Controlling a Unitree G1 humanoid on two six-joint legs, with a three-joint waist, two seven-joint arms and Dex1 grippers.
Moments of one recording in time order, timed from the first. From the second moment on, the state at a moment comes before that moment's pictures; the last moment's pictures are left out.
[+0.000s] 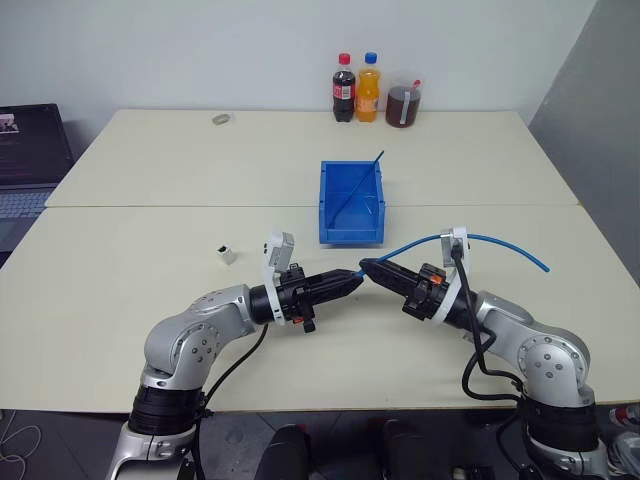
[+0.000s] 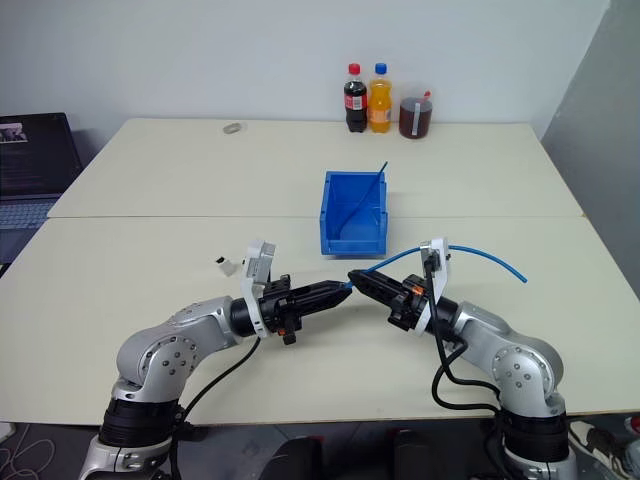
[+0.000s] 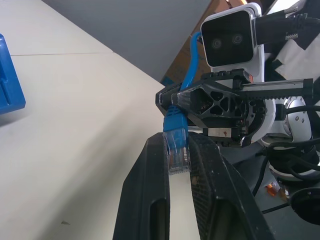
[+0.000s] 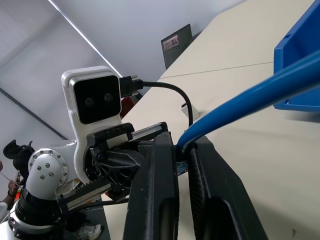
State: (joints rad) left arm -0.33 0.40 0.00 -0.25 -0.78 0.80 -0.86; right arm -0.28 -0.26 -0.09 -0.43 1.01 0.98 0.44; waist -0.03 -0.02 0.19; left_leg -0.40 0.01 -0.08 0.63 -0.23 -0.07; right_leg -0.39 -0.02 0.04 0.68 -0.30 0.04
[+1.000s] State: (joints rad) left arm -0.01 0.15 0.14 -0.31 -0.21 0.48 -0.07; right arm -0.27 -0.34 -0.03 -0.40 0.96 0.92 0.52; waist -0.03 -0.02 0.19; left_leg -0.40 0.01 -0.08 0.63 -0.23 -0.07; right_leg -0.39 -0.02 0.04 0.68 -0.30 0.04
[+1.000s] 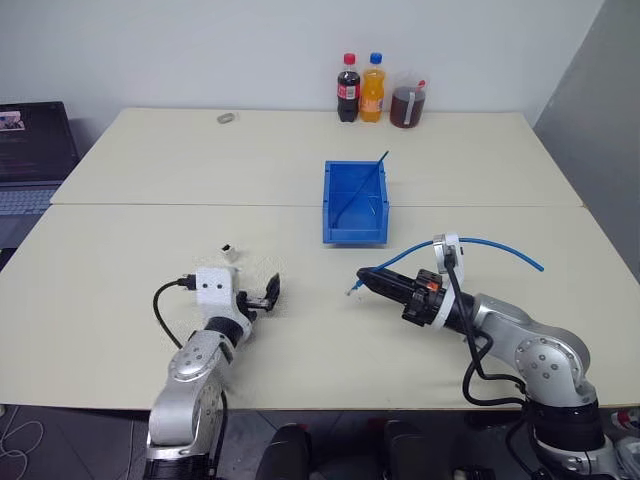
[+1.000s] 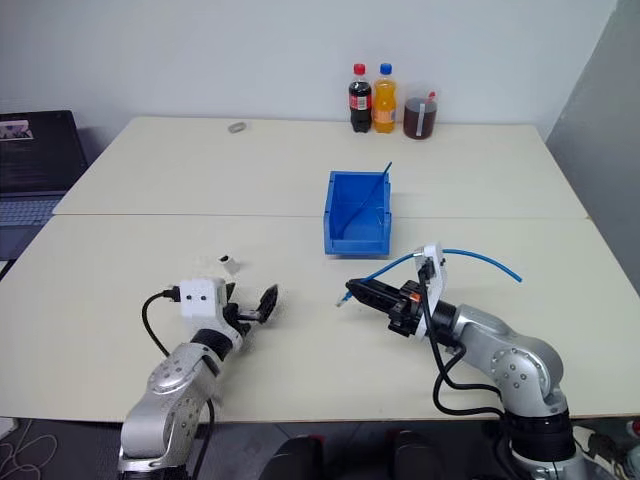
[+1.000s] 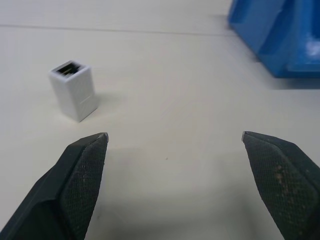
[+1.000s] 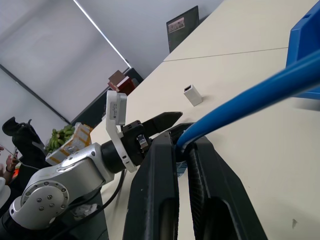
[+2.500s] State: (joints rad) left arm -0.42 0.02 0.27 0.09 -0.07 0.43 0.32; right arm -0.29 -0.37 -0.03 -0.38 0.95 0.90 0.52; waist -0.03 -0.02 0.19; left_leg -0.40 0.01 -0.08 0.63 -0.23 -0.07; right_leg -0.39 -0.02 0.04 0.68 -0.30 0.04
